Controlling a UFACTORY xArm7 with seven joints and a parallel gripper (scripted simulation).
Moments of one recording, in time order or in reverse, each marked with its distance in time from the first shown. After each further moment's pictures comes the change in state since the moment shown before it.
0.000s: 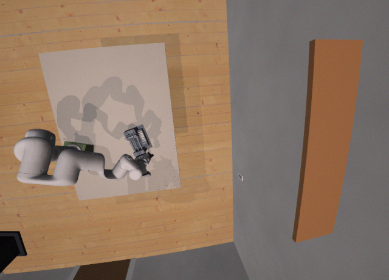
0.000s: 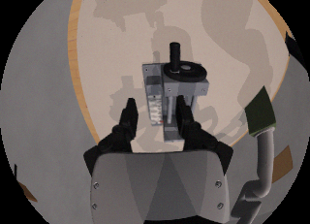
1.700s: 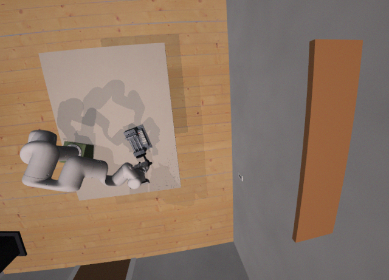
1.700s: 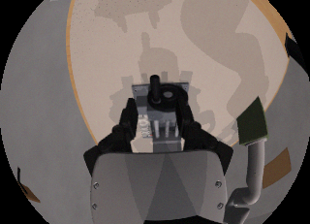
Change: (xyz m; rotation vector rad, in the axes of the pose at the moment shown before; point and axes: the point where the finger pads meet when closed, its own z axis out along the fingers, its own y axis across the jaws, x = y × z) arm 0.052 0.034 0.011 0.001 0.000 0.000
